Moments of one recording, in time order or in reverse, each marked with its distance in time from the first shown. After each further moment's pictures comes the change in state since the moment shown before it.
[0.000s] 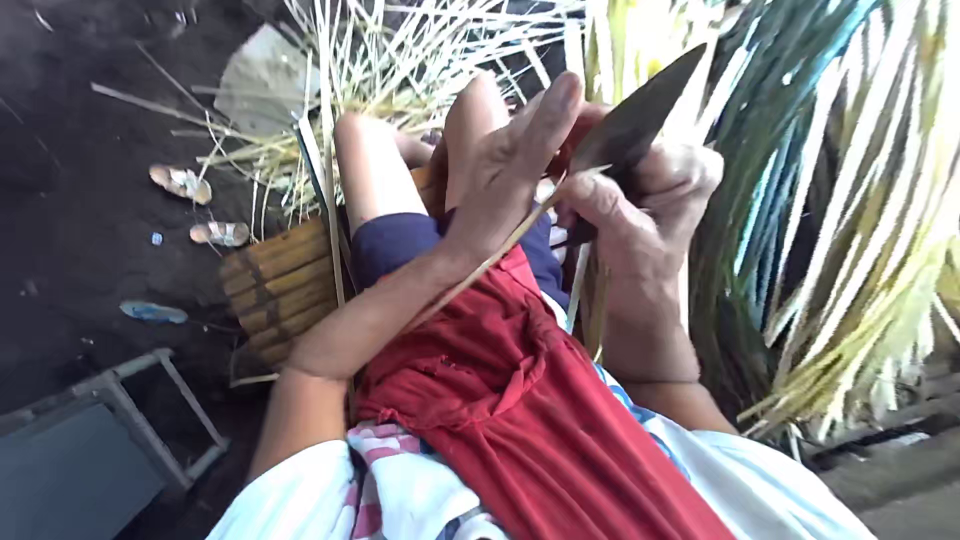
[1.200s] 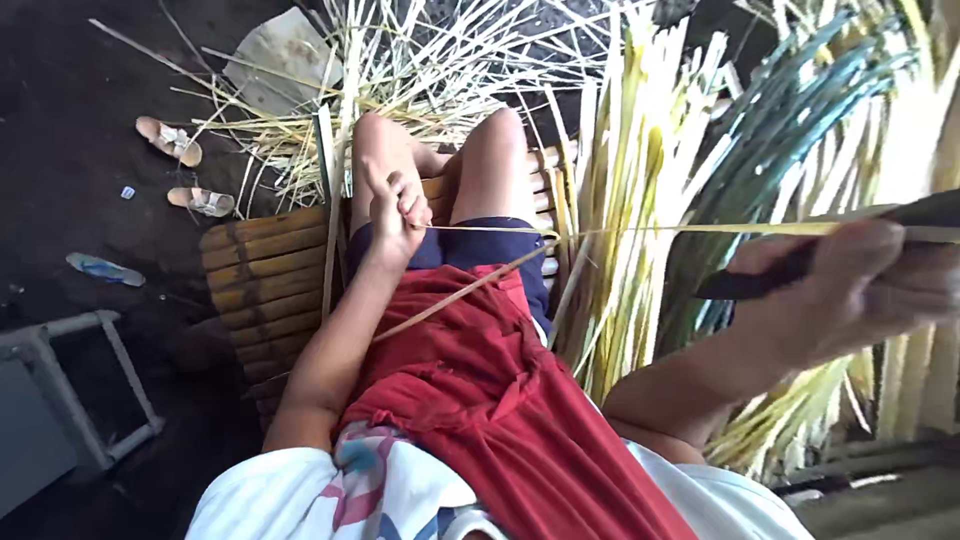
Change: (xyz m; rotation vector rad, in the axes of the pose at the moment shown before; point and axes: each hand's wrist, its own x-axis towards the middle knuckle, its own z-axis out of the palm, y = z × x) left_hand -0.016 -0.047 -0.116 -0.394 0.658 -0.356; right_hand -0.027 -0.021 -0.086 -0.337 0.356 0.109
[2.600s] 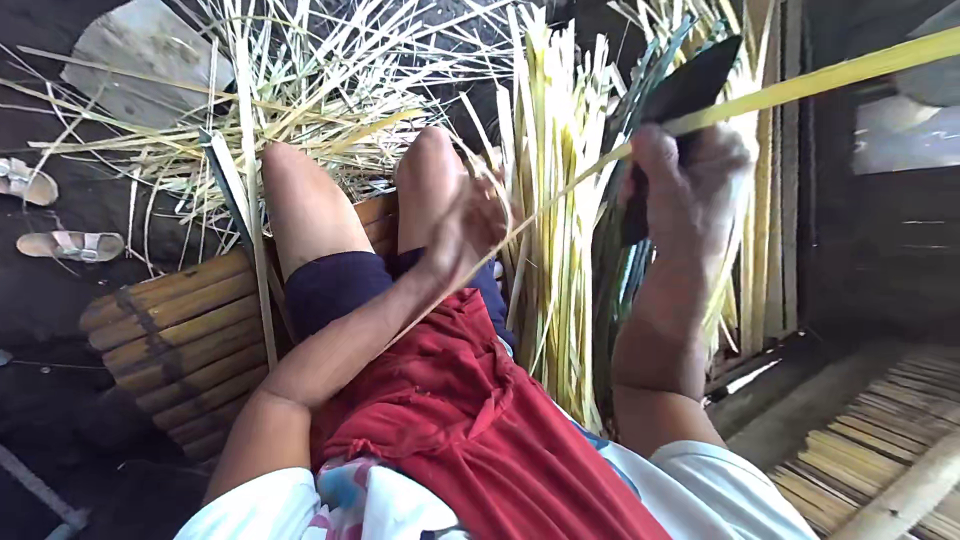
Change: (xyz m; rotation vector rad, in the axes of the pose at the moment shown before) left_hand 0.013 -0.071 0.072 0.022 -0.522 -0.320; right_hand 0.086 0.016 0.040 -0.330 -0.268 0.234
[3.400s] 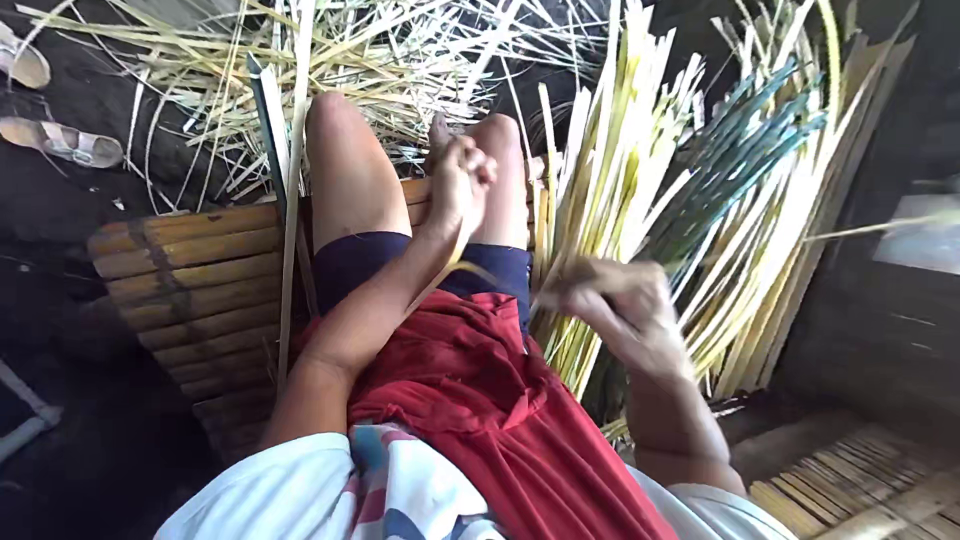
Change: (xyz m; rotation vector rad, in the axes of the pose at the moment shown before) left_hand 0.044 0.042 -0.053 -0.298 0.492 0.200; right_hand -0.044 -0.008 0.049 0.077 -0.702 -0.267
